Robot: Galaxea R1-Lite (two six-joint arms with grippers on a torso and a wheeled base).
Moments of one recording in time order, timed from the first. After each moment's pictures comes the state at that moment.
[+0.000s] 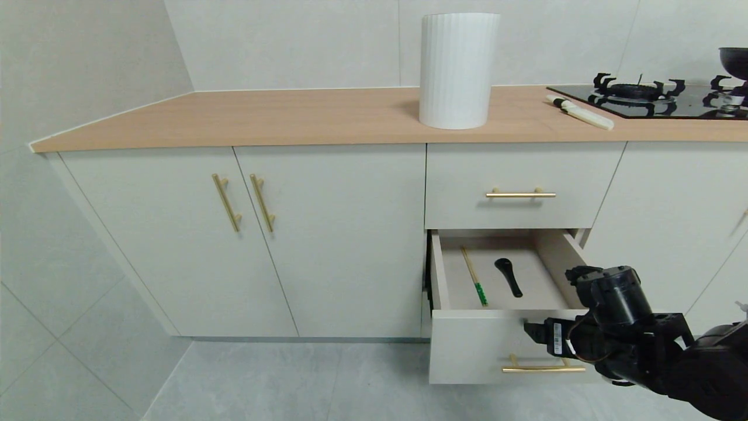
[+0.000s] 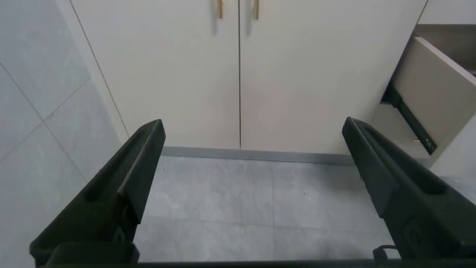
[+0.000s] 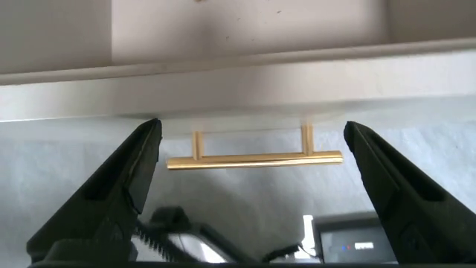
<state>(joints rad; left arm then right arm) 0.00 0.00 0.00 0.00 0.05 -0.01 0.43 1.86 -0.52 -0.60 -0.32 0.40</state>
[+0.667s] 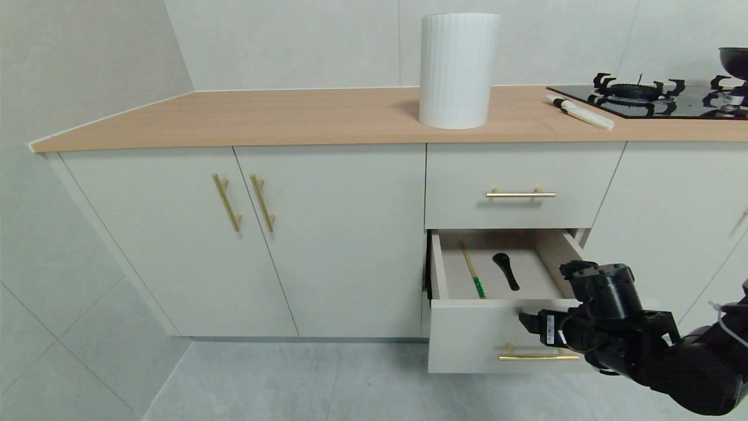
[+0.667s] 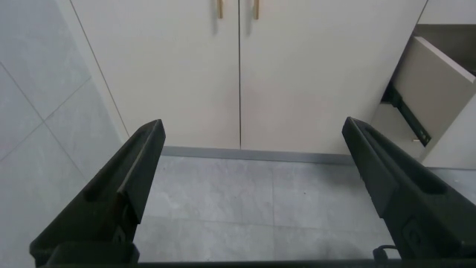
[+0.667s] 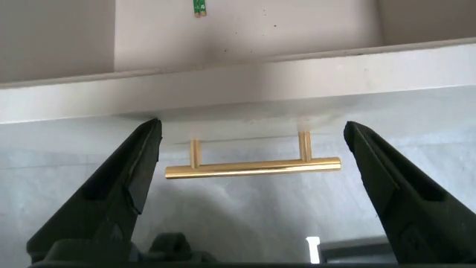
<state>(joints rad) 0.00 0.00 0.00 0.00 0.05 -0.01 0.40 1.94 -0.53 -0.75 -0.31 0.35</state>
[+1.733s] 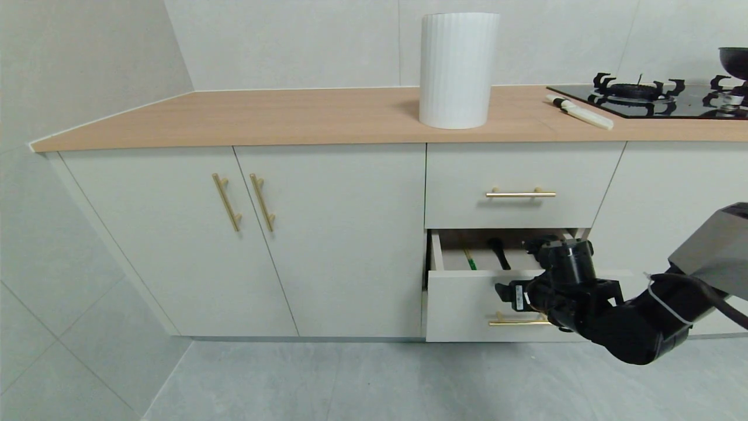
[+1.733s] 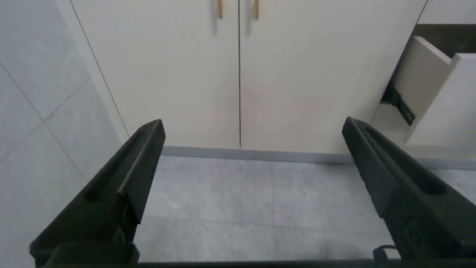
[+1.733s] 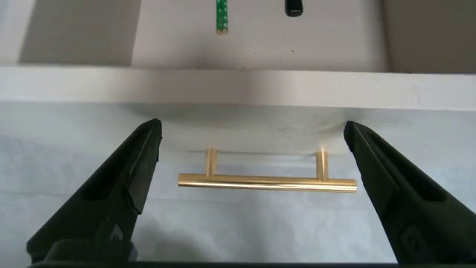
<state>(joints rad) 0.00 0.00 0.00 0.00 0.05 -0.01 0.37 2.11 -0.81 -0.77 -0.30 0.18</state>
